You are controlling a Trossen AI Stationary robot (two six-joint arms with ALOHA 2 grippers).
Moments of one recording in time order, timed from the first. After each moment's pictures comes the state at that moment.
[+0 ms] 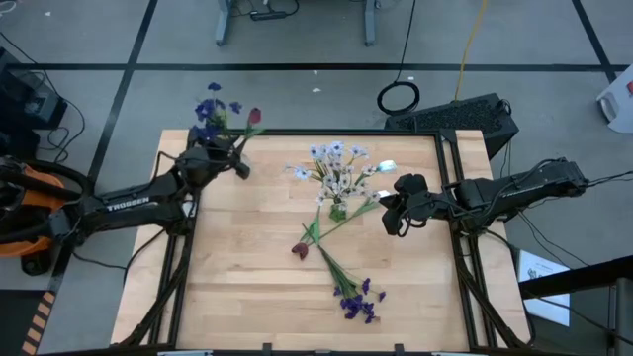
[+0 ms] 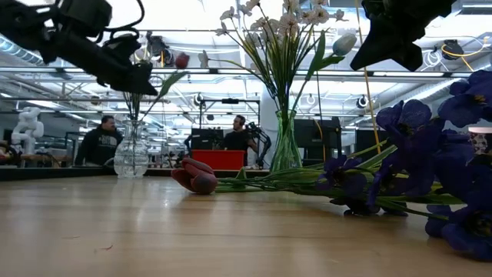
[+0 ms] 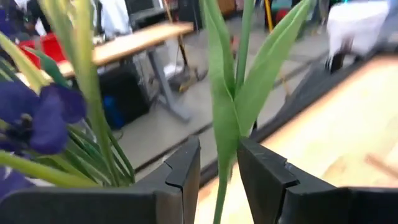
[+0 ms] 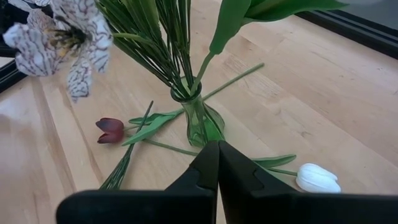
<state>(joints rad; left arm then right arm) 0.53 0.74 0.33 0.23 -0.43 0.14 0.21 1.00 0.83 -0.60 0.50 0.80</state>
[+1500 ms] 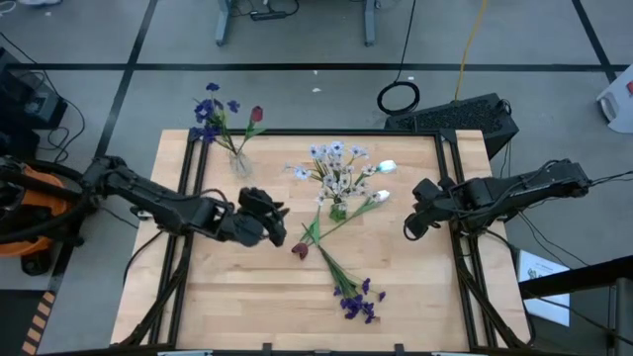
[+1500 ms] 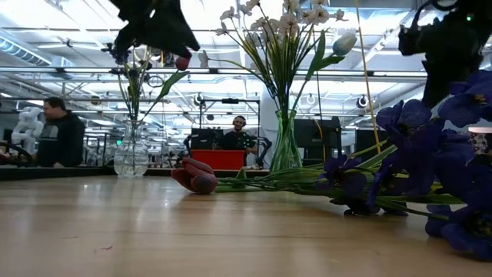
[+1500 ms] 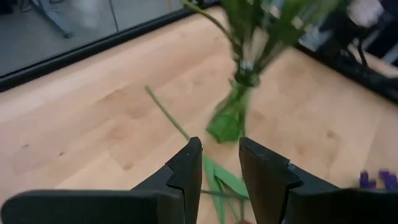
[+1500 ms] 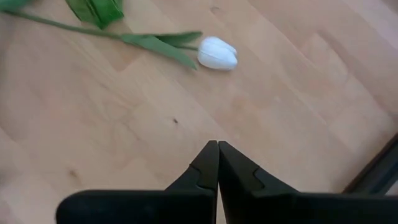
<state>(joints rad) -0.34 1.30 0.96 -0.43 -0.74 -0.83 0.22 0.90 0.77 -1.13 0.39 0.93</state>
